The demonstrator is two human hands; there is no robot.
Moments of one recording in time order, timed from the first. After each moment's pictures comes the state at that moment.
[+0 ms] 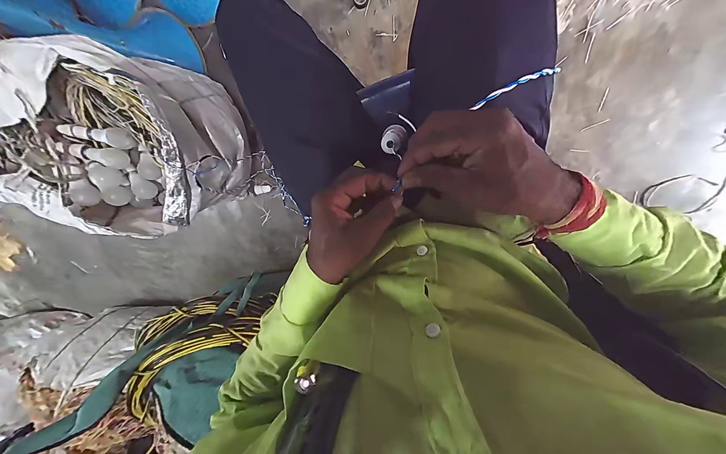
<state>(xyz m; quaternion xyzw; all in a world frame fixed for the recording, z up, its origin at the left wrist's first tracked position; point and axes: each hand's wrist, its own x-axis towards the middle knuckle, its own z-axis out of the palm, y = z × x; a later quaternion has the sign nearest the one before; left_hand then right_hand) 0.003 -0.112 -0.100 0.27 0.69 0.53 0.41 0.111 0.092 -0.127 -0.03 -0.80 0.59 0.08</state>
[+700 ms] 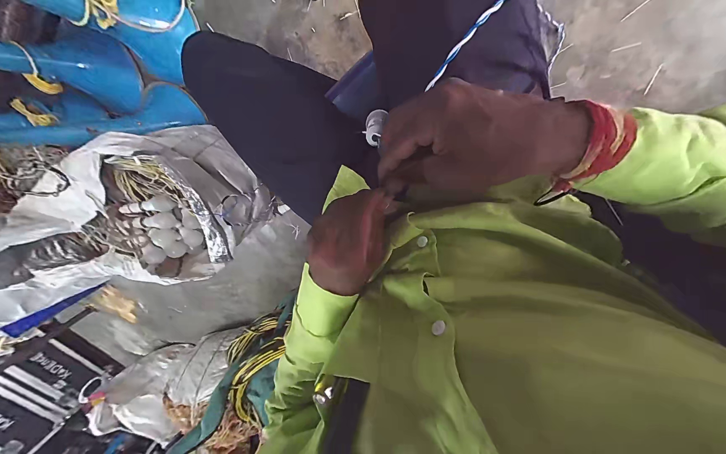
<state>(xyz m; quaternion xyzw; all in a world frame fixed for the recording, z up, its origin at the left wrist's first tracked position) 0.002 -0.115 -0.106 0.61 0.73 0.31 0.07 0.110 0.095 -0.131 0.03 -0.82 0.57 0.03</state>
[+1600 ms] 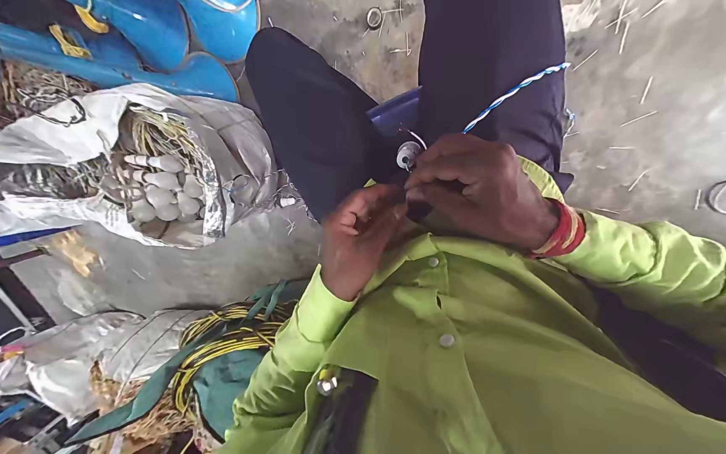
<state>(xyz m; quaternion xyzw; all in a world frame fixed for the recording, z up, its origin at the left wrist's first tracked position) 0.007 -0.111 -0.096 0.25 0.72 0.52 0.39 0.120 0.072 -0.140 -0.07 -0.83 0.53 0.17</state>
